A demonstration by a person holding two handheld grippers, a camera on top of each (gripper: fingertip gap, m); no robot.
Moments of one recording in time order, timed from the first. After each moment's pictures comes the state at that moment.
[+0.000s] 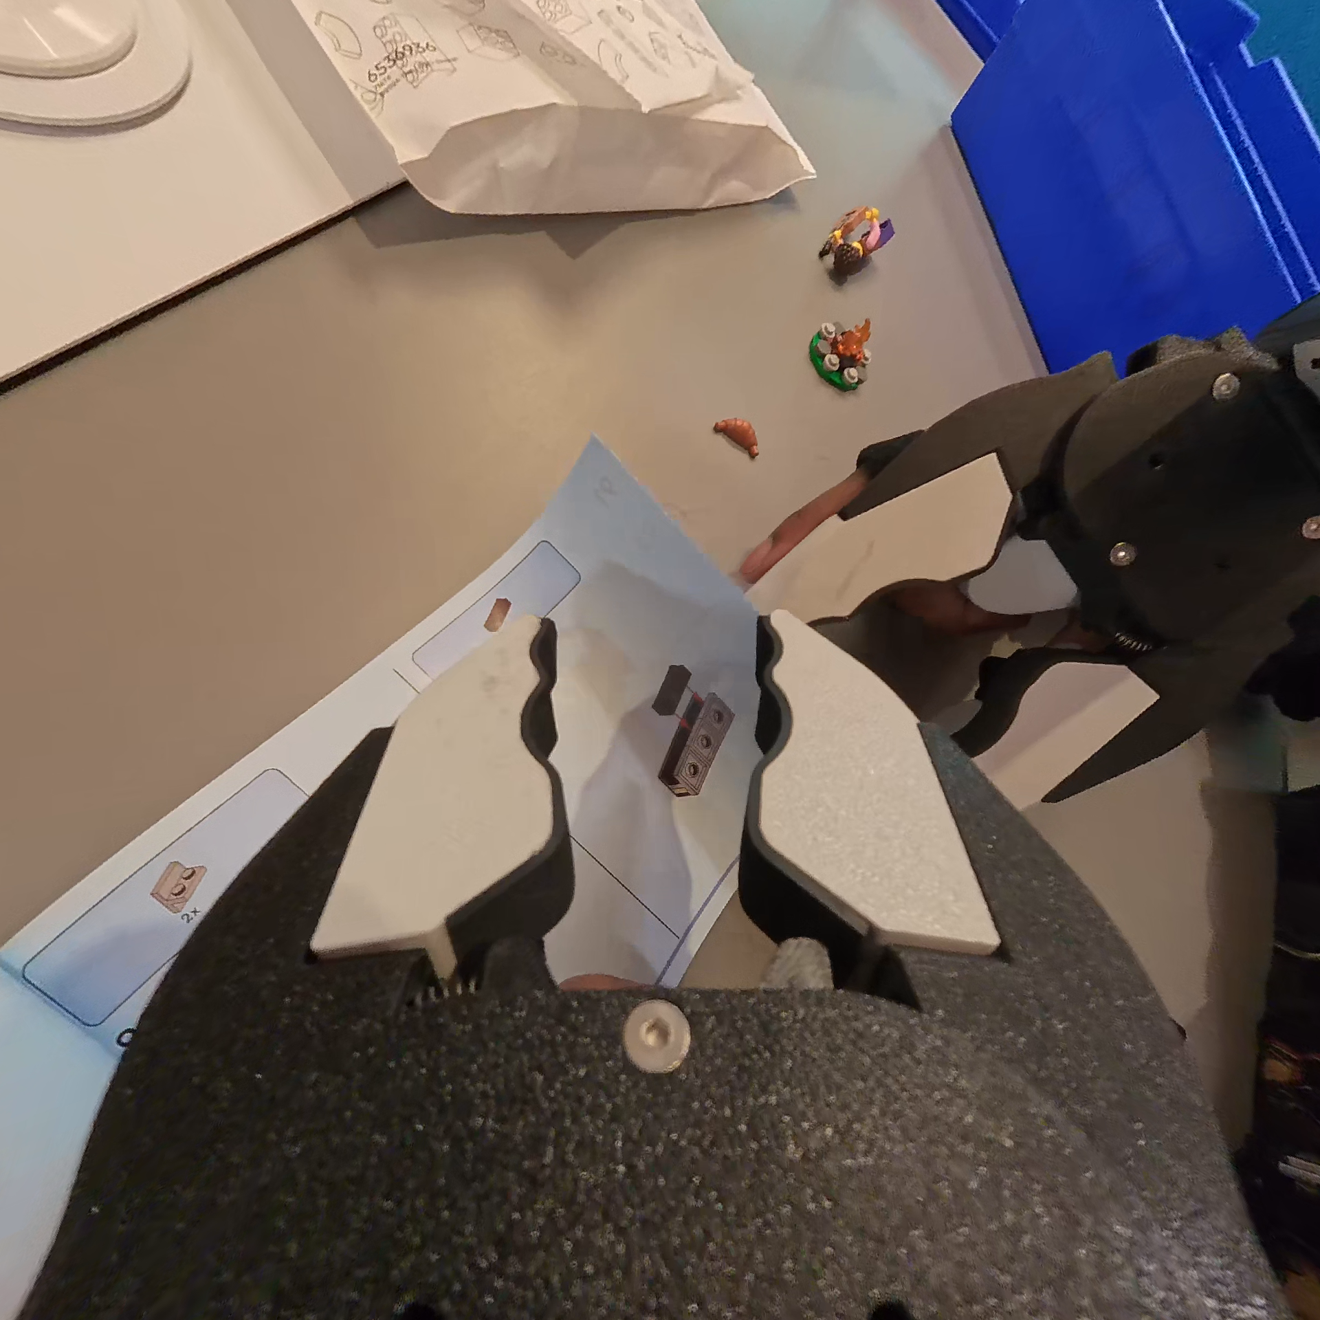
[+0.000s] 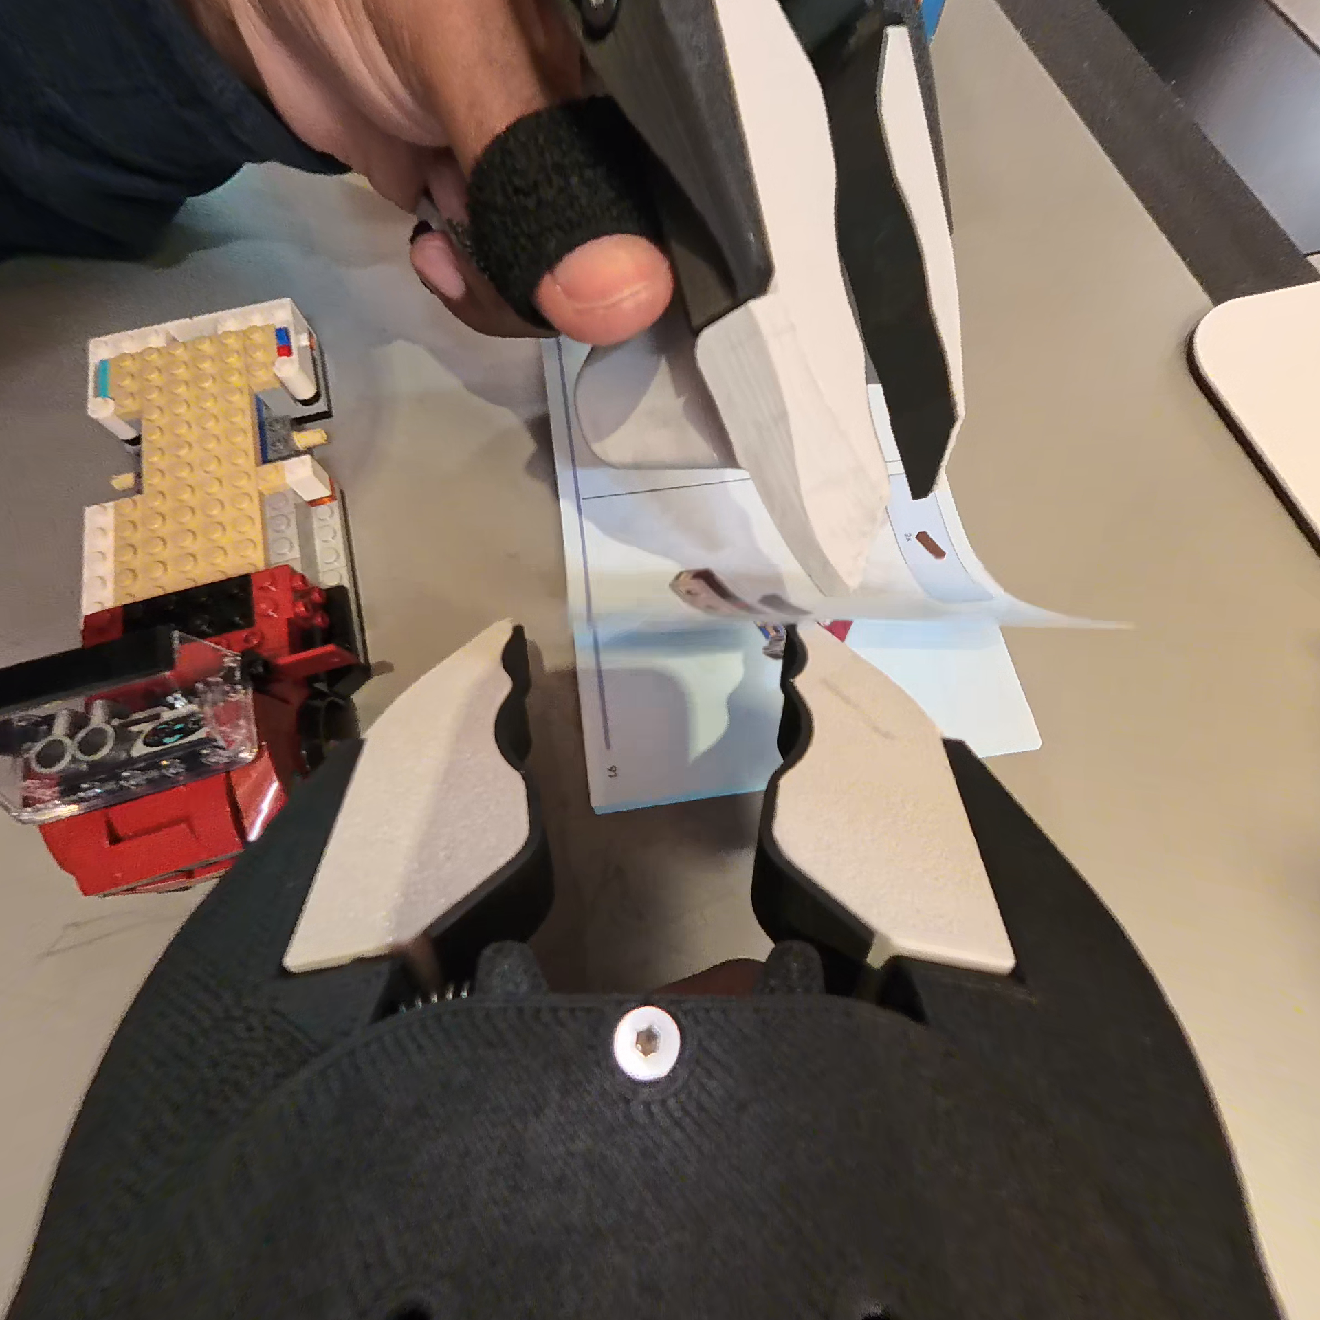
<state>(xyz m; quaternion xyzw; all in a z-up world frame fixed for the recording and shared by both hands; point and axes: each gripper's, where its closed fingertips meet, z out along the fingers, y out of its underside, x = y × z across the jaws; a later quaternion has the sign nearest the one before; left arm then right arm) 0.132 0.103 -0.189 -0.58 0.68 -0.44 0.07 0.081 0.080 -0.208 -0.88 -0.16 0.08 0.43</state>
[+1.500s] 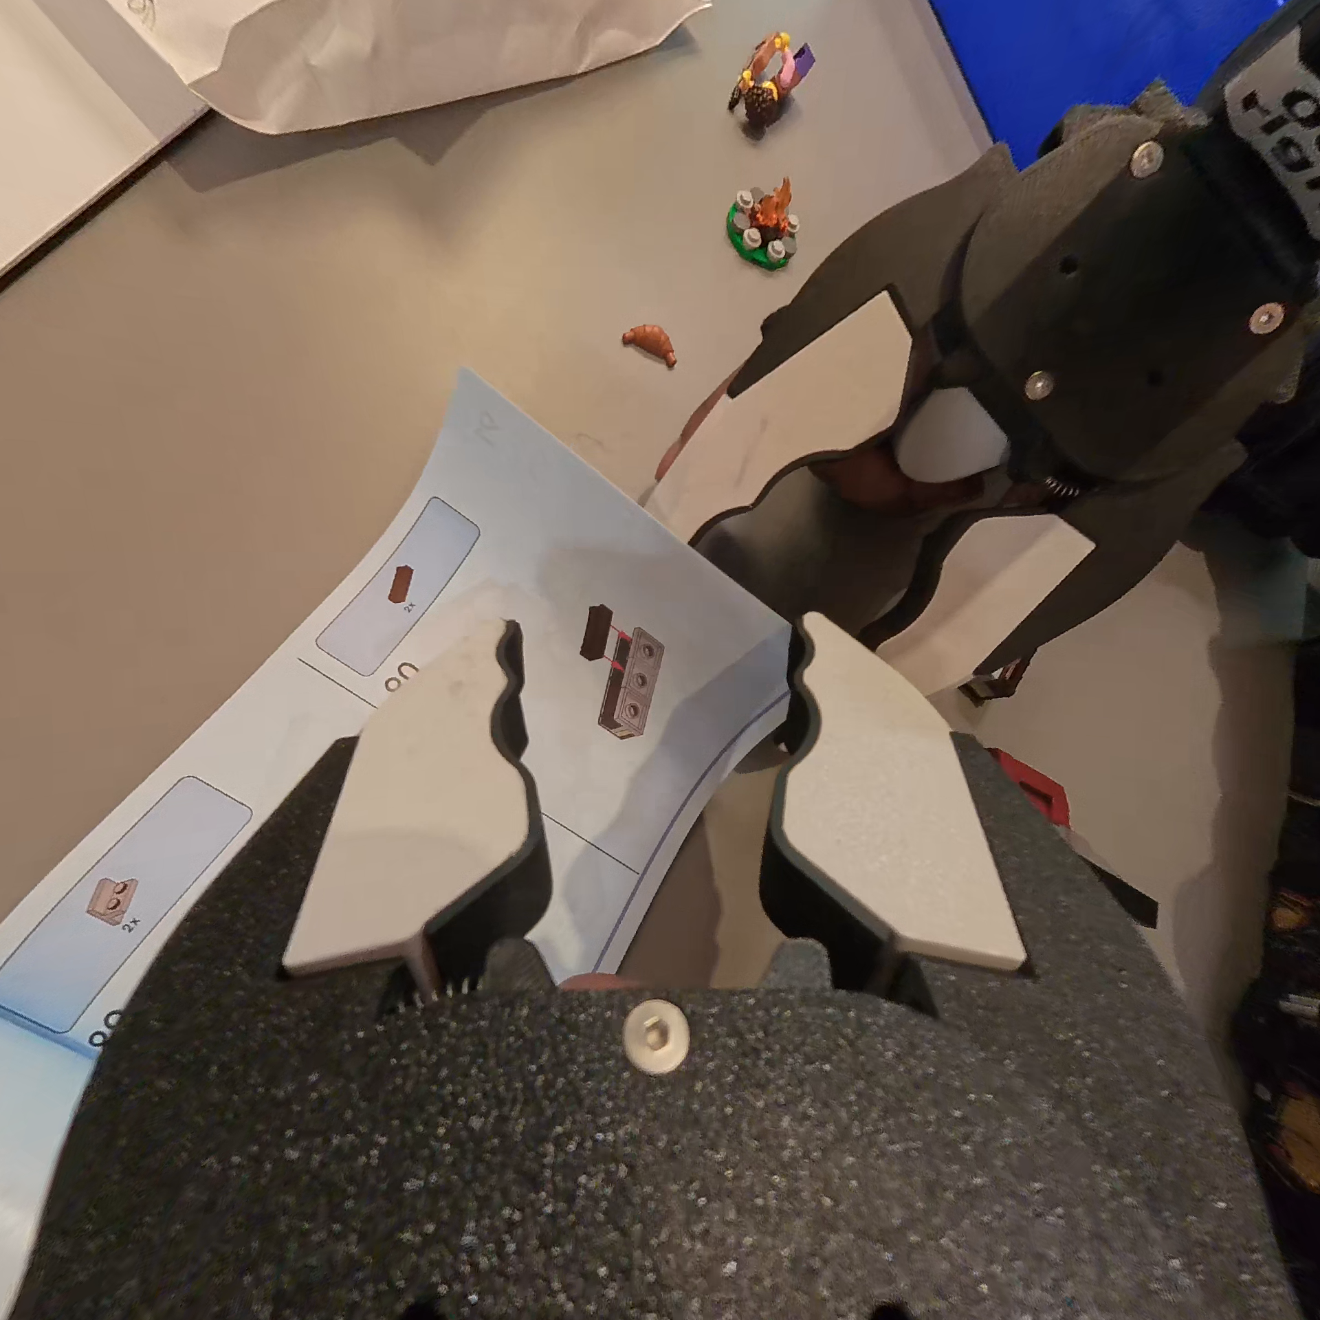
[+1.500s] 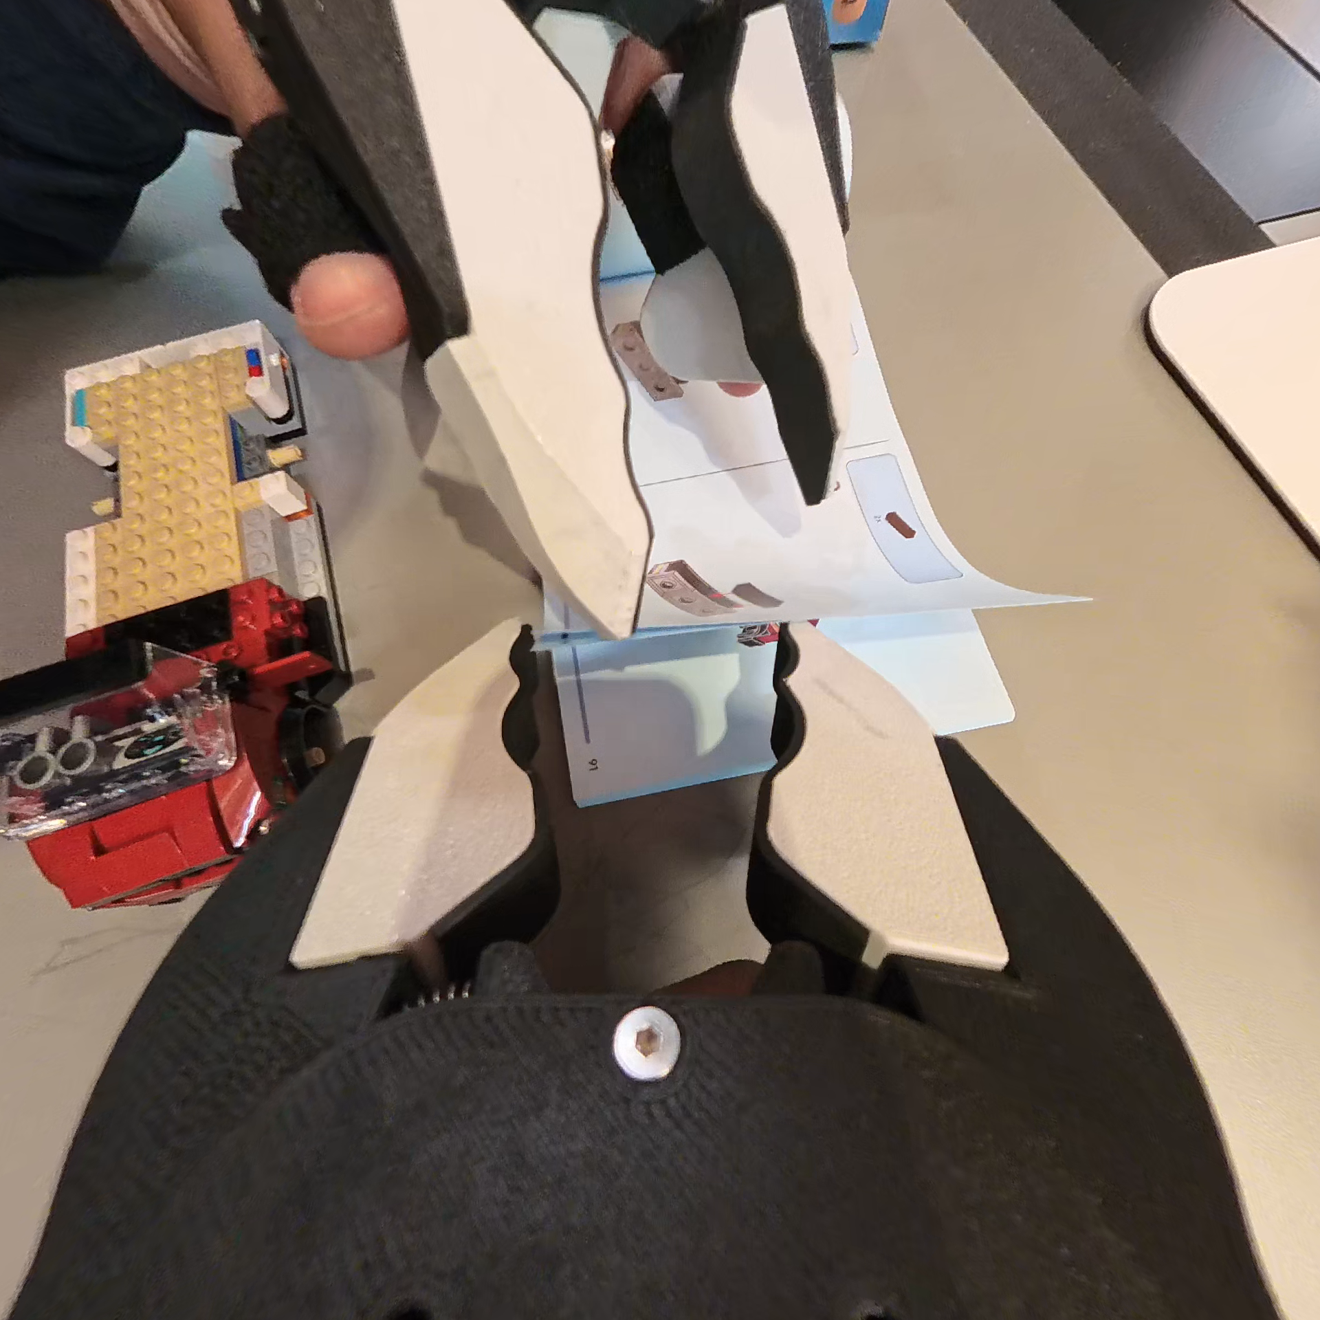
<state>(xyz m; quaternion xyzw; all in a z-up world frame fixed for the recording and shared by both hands) 0.108 0.084 -0.190 -0.52 0.75 -0.40 0.05 0.089 0.080 -0.207 -0.89 -0.14 0.08 0.44</state>
